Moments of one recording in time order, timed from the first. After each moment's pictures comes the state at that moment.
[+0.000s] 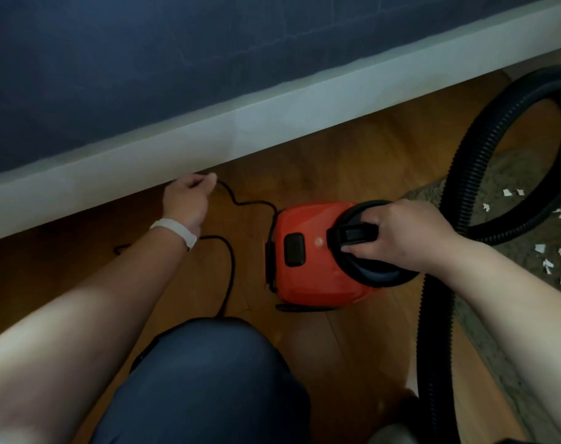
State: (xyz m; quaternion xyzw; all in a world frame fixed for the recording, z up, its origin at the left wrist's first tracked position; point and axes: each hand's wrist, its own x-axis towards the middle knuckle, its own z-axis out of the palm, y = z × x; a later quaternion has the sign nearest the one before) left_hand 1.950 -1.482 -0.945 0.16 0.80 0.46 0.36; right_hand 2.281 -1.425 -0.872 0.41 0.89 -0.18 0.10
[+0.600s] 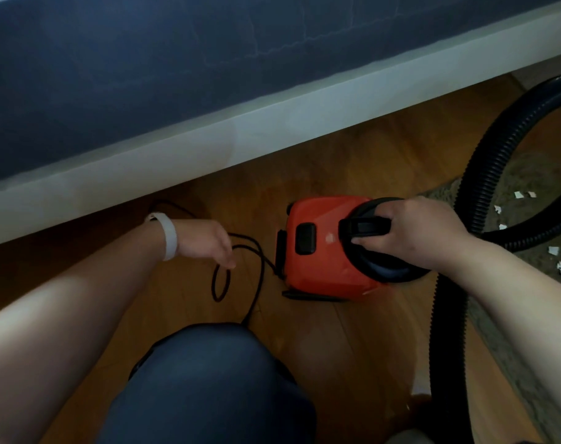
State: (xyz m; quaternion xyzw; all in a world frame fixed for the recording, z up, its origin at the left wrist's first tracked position) left_hand 1.922 -1.513 -0.923 0.51 0.64 -0.13 0.56; right_hand 2.272 -1.431 -0.878 0.46 0.86 -0.19 0.06
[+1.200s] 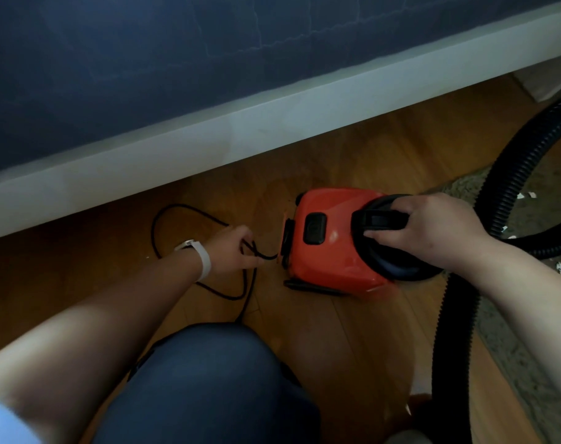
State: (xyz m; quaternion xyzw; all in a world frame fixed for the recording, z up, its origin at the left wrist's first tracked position) left_hand 1.951 -1.530 -0.999 0.54 0.72 -0.04 0.43; right_hand 2.279 -1.432 -0.867 0.50 0.84 -0.20 0.03
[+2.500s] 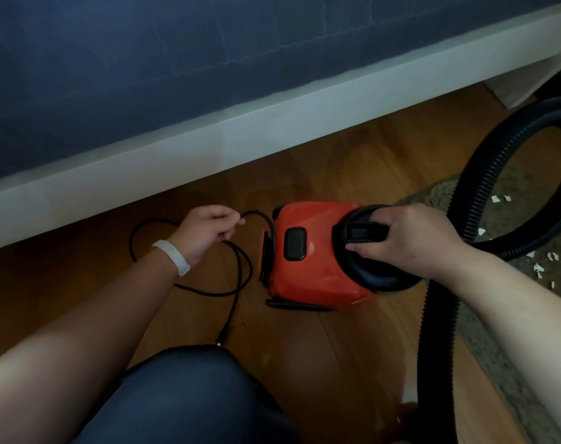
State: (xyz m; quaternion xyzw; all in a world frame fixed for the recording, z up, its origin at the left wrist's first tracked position) left_hand 1.964 -1.498 -0.959 0.37 0.68 0.36 0.53; right_hand 2.292 -1.423 -0.878 0.49 0.84 -0.21 0.02
